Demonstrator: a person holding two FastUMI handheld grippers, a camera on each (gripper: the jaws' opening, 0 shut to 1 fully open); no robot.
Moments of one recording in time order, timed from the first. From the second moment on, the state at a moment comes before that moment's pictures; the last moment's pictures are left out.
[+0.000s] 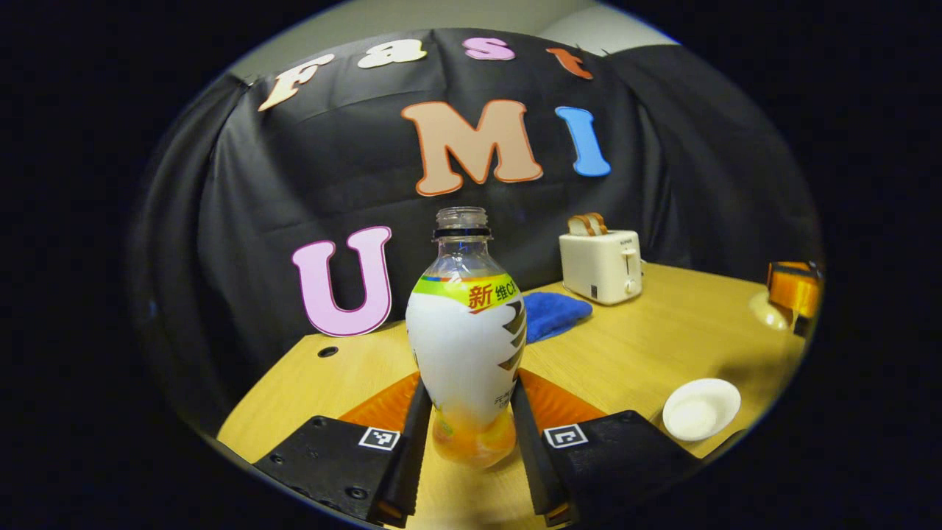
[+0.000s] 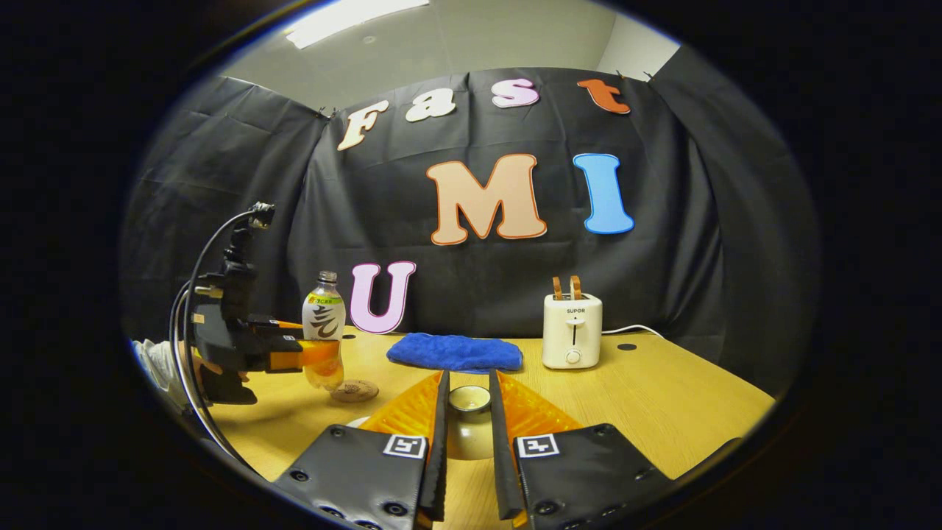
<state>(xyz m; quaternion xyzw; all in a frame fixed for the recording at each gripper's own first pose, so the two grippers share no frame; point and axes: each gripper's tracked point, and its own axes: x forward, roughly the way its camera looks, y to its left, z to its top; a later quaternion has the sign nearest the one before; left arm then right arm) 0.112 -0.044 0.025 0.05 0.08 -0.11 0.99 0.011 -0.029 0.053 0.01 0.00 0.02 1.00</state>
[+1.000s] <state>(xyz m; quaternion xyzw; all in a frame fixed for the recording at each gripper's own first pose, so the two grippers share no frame) 0.149 -0.036 -0.012 -0.02 0.08 -0.08 0.99 0.015 -0.031 0.040 0.01 0.02 0.02 1.00</state>
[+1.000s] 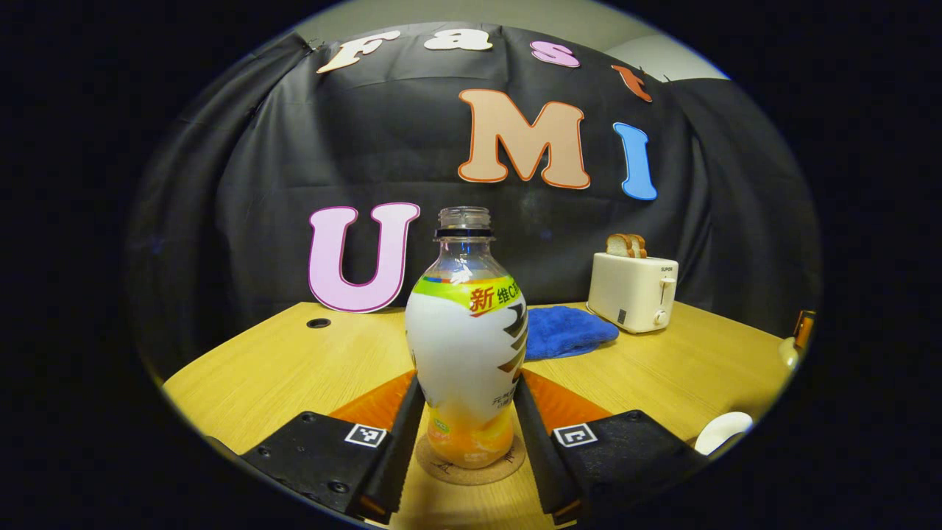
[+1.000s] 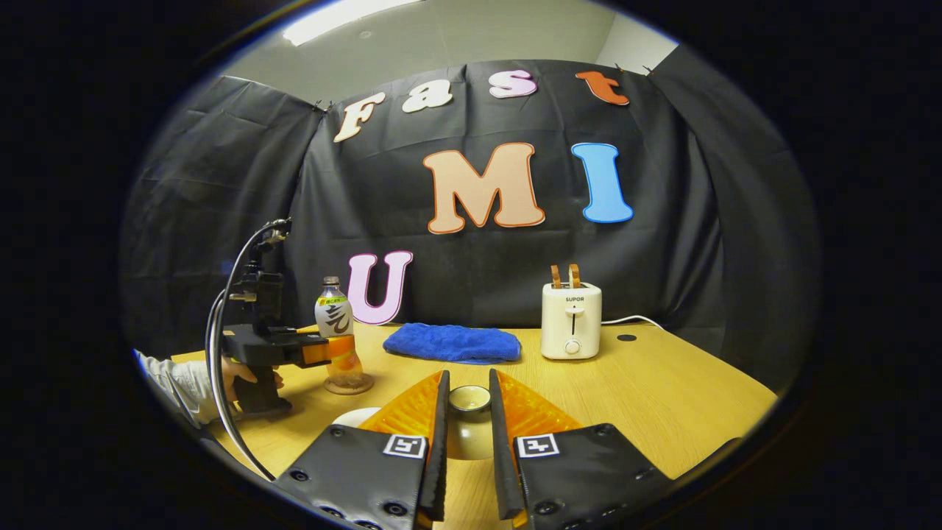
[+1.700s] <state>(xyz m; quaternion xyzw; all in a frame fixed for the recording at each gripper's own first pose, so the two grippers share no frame) 0.113 -0.027 -0.012 0.02 0.06 -0.06 1.00 0.014 0.004 0.037 0.03 0.02 0.06 1.00</state>
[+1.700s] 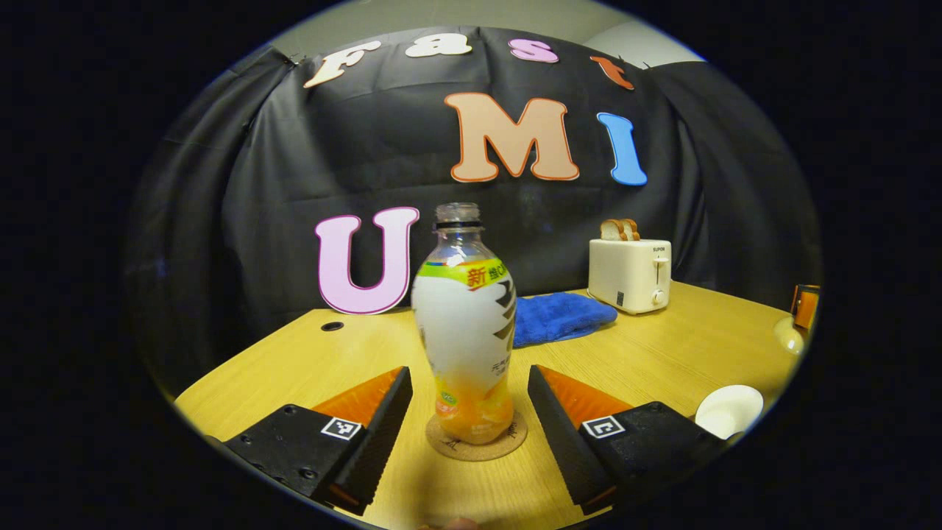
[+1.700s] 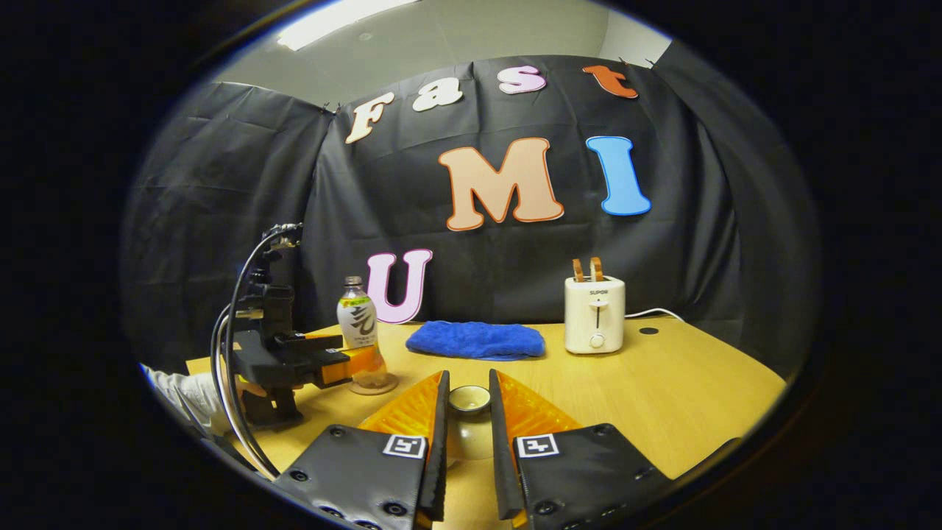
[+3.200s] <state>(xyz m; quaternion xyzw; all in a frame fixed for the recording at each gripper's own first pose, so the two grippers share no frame) 0.022 -0.014 0.015 0.00 0.00 -0.05 1.00 0.039 0.066 -0.025 0.02 0.08 0.08 0.99</state>
